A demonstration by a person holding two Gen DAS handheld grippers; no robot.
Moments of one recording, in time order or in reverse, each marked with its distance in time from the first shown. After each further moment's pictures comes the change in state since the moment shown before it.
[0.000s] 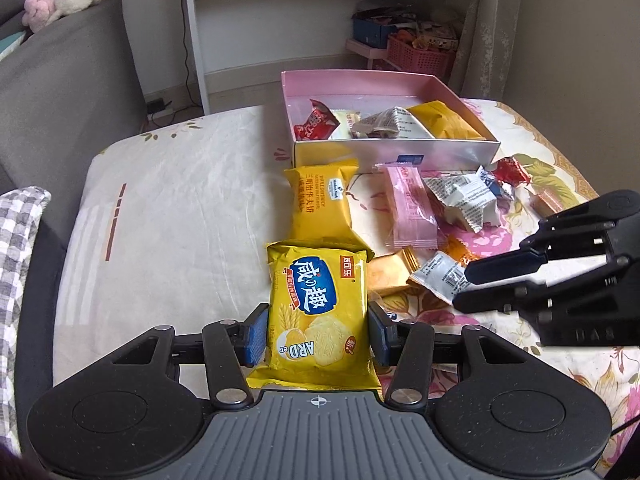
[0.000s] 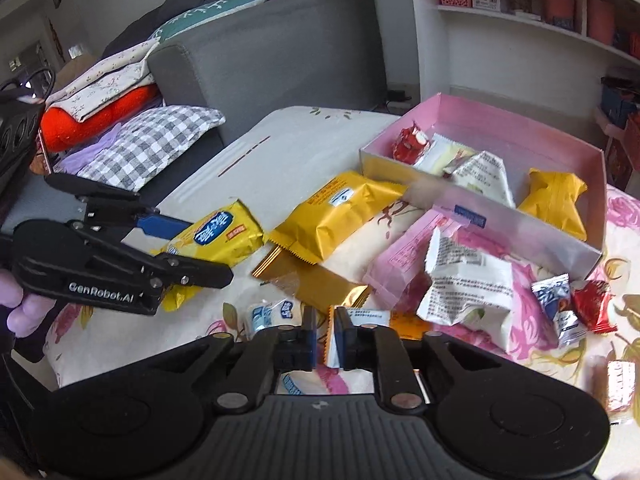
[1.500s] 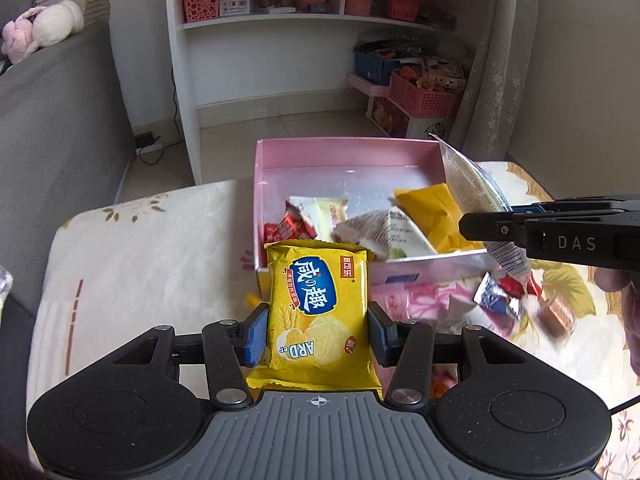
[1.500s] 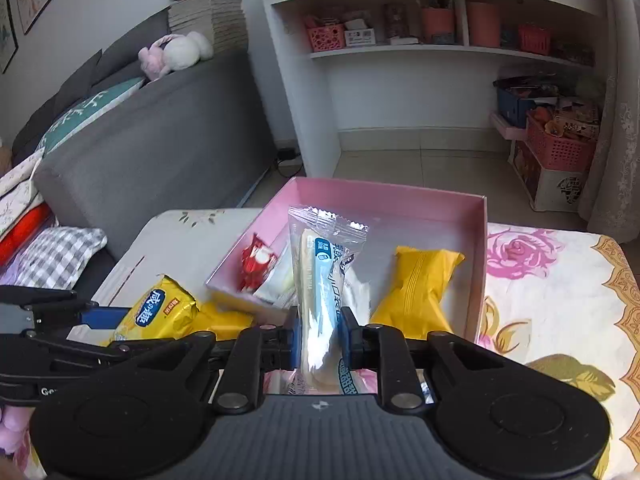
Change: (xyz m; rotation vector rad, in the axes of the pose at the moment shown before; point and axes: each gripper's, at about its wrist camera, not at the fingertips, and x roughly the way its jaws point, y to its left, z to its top) left arm 0.050 -0.025 0.103 -0.028 -0.086 -0.011; right arm -0.024 -0.106 0.072 0.262 -0.221 -0.255
